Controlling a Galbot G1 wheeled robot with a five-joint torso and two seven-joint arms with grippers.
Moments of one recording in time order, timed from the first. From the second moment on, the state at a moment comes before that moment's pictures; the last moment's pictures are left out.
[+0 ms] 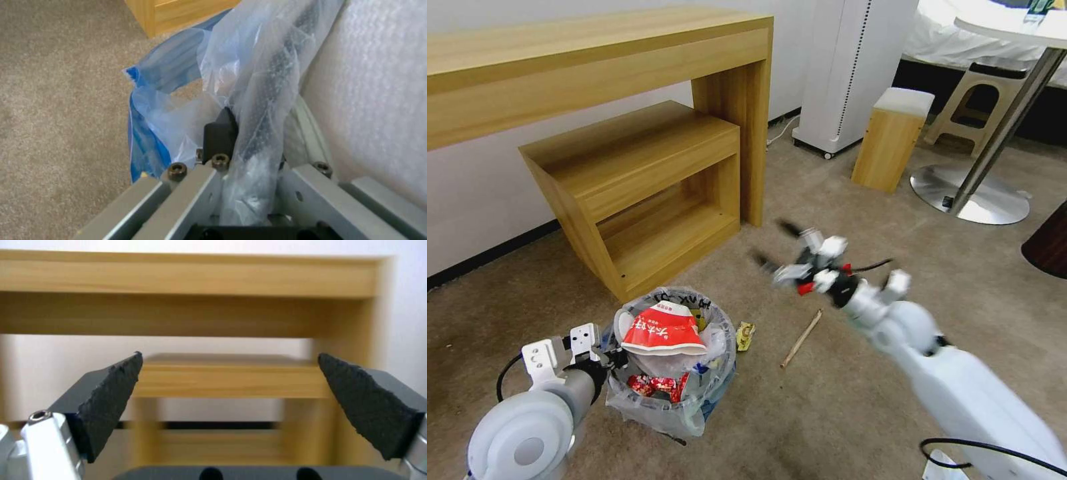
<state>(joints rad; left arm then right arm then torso) 1.52 -0.93 -0.57 -2.37 -1.29 0.63 -0.84 -0.97 0.92 0.31 1.85 0.73 0.17 -0.38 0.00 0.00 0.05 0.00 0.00</state>
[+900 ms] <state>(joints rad) 1.53 -0.92 -0.58 -2.38 -1.26 0.63 -0.82 -1.37 1.10 0.78 2.00 0.54 0.25 -0.37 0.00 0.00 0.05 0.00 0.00</state>
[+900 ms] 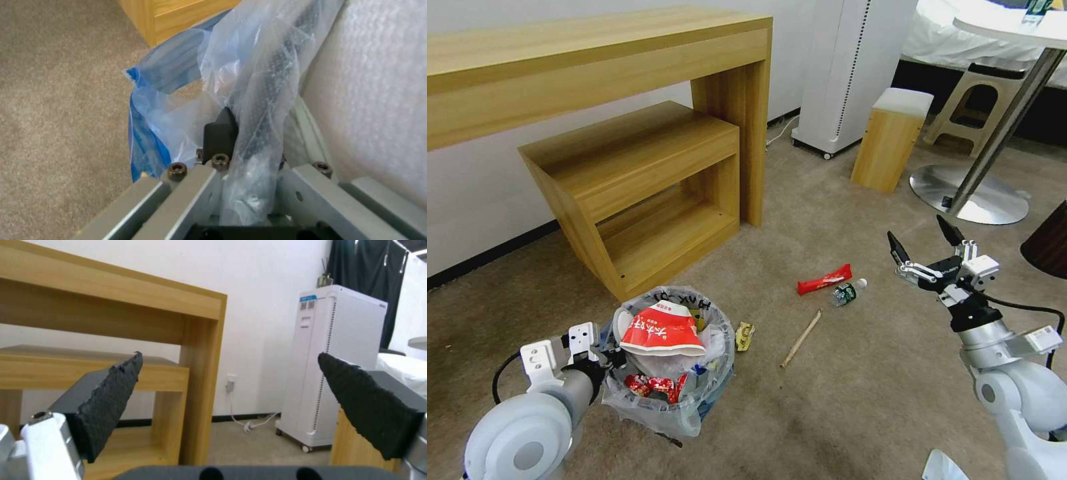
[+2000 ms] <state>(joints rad) 1.57 -0.92 -0.67 -2.34 -1.23 0.58 -0.87 -1.56 1.00 0.74 2.07 0.38 0.15 -0.26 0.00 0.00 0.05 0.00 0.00</state>
